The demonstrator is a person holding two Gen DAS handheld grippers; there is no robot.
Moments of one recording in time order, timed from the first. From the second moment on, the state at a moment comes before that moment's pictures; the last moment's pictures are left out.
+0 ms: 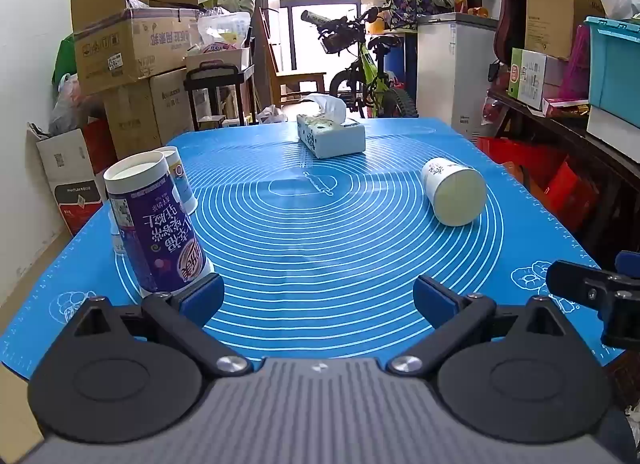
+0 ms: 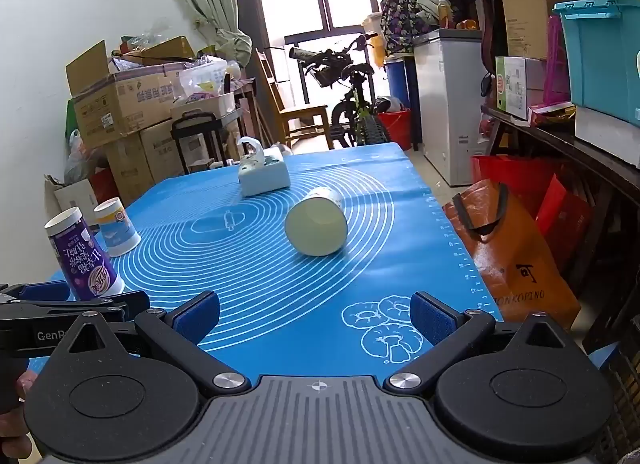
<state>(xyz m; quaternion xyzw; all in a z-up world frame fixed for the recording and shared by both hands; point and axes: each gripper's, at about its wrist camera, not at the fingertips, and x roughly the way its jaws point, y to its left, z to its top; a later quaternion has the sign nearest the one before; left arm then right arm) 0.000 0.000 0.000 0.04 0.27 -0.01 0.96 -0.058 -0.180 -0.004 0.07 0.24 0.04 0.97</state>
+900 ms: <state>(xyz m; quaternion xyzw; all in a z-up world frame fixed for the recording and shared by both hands) -0.002 -0.003 0.000 0.04 0.27 -0.01 0.96 -0.057 -0.181 -0.005 0.07 0.25 0.04 0.97</state>
